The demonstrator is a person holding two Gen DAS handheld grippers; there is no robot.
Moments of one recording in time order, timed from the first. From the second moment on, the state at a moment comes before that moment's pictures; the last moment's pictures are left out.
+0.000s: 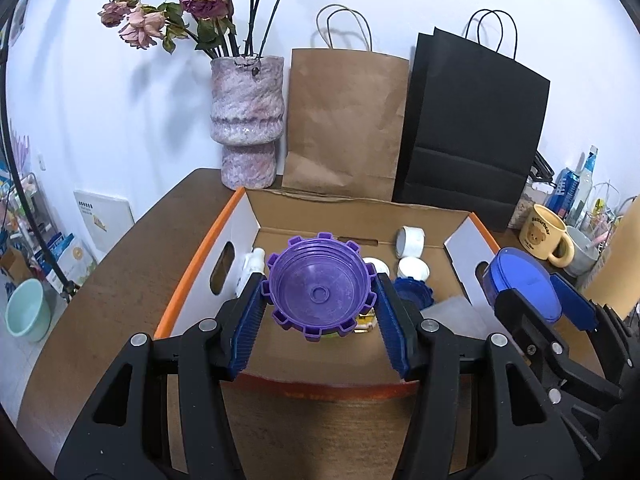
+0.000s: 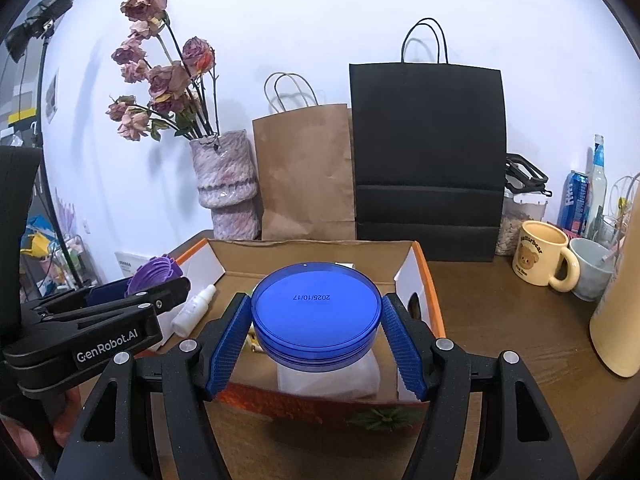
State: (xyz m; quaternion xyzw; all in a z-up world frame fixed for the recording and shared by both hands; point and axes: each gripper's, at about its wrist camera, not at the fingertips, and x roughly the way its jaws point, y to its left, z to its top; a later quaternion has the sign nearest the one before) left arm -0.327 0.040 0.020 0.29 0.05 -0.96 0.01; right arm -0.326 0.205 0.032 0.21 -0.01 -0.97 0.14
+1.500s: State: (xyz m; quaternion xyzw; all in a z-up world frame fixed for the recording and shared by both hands) left arm -0.377 0.020 0.010 0.29 0.04 -0.96 0.04; right arm -0.388 0.199 0.010 0.27 0.03 -0.96 0.11
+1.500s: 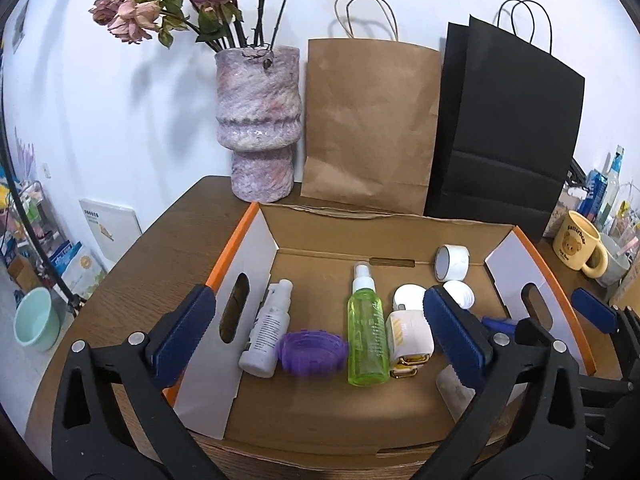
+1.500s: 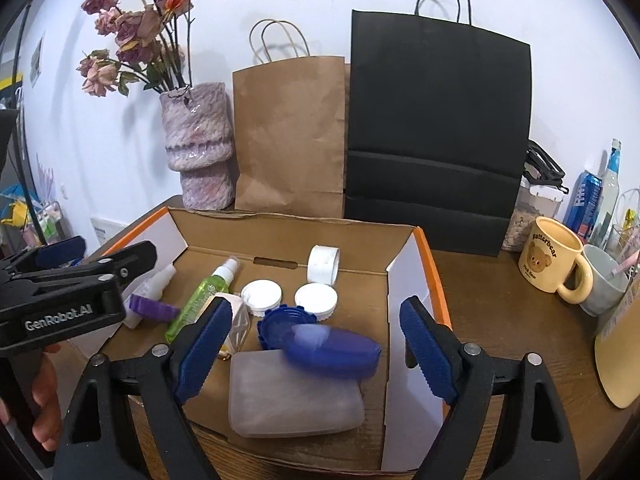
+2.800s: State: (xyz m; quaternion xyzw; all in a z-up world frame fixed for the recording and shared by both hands) left arm -0.268 0.017 0.038 0.27 0.03 -0.96 0.01; right arm -0.273 0.212 0.049 0.23 0.04 -0.96 0.14
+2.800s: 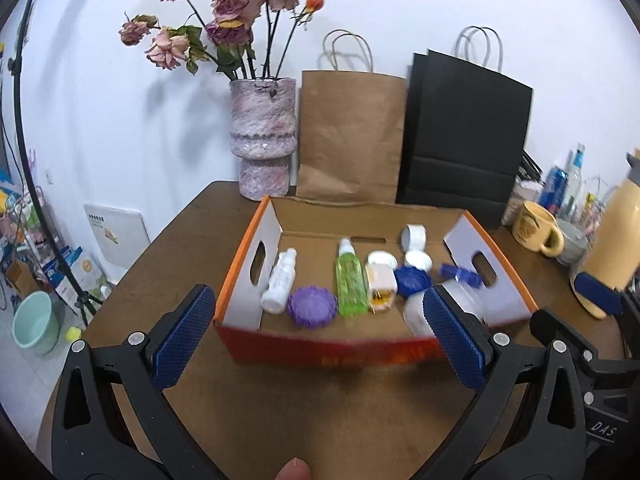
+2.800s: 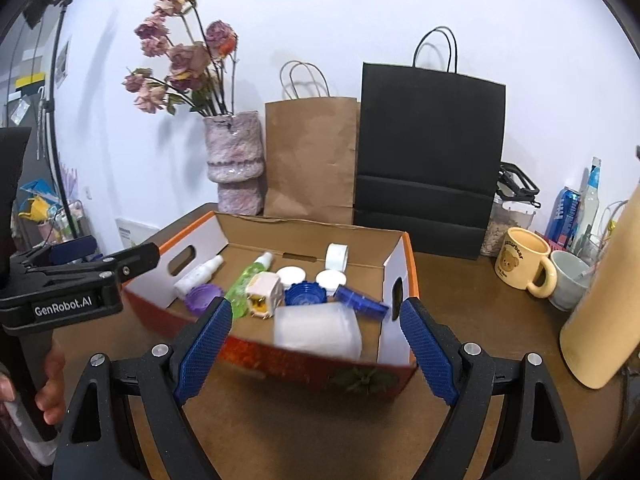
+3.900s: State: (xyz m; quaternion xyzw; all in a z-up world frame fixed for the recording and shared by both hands) left arm -0.119 0.015 -0.002 0.32 0.00 -0.95 0.02; right arm -0.129 0.235 0.025 0.28 0.03 -0.95 0.13
